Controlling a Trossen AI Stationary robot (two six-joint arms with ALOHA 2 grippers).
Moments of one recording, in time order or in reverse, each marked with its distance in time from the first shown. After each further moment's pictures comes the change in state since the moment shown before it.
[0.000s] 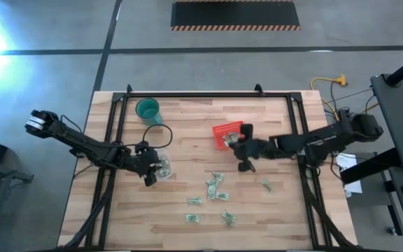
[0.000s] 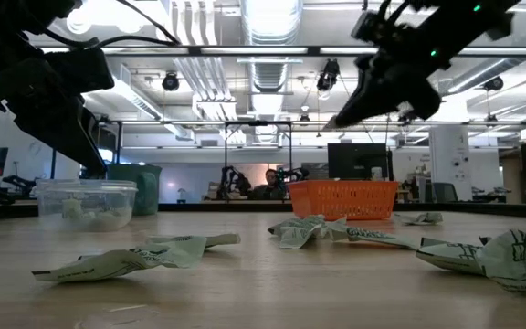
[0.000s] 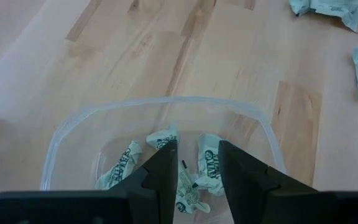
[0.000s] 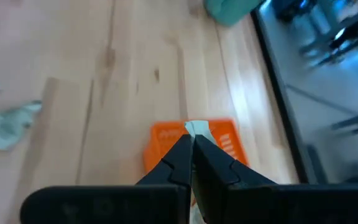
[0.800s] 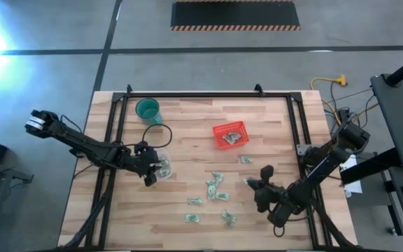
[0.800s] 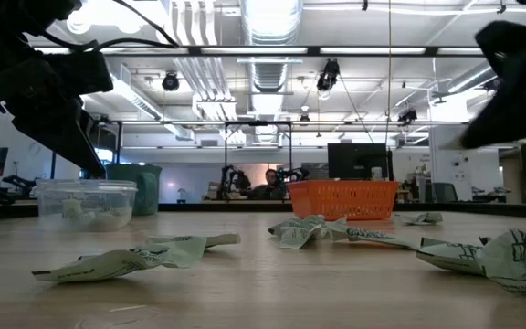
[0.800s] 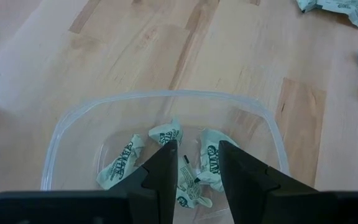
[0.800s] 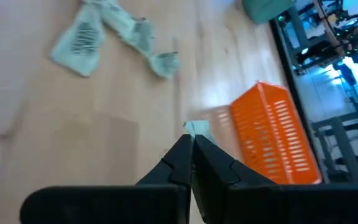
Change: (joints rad) left arm 0.000 0.000 0.000 -0.018 0.001 -0.027; right arm 0.733 0.264 0.063 -0.436 0.531 0.738
